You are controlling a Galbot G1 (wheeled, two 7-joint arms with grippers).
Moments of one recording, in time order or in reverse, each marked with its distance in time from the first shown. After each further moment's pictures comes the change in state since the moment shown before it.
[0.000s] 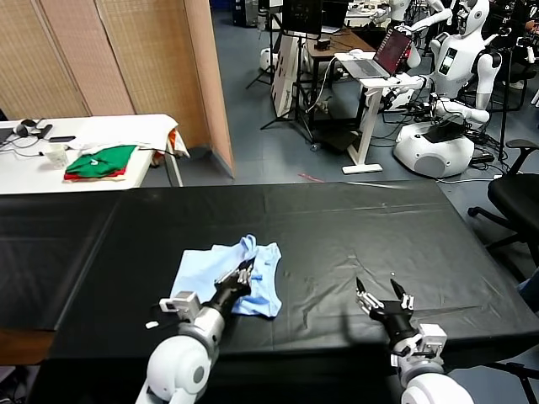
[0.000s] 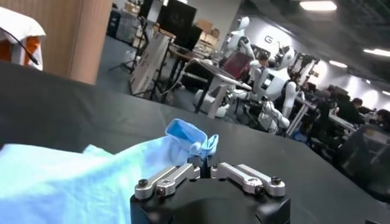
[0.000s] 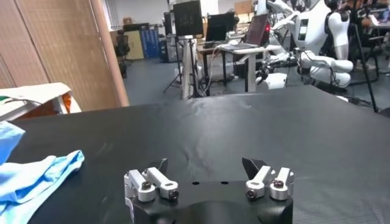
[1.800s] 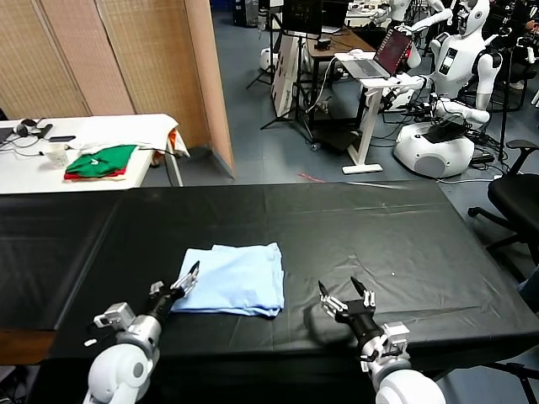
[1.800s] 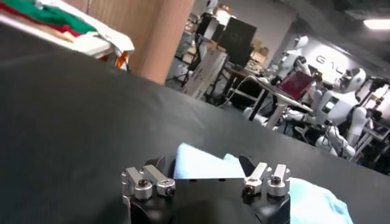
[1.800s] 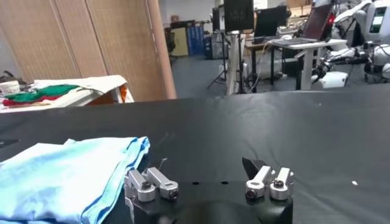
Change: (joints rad) left arm 0.049 0.097 -0.312 0.175 -0.181 -0.129 0.106; right arm 0.050 -0.047 -0.157 -0.030 -0.023 0.023 -0.053
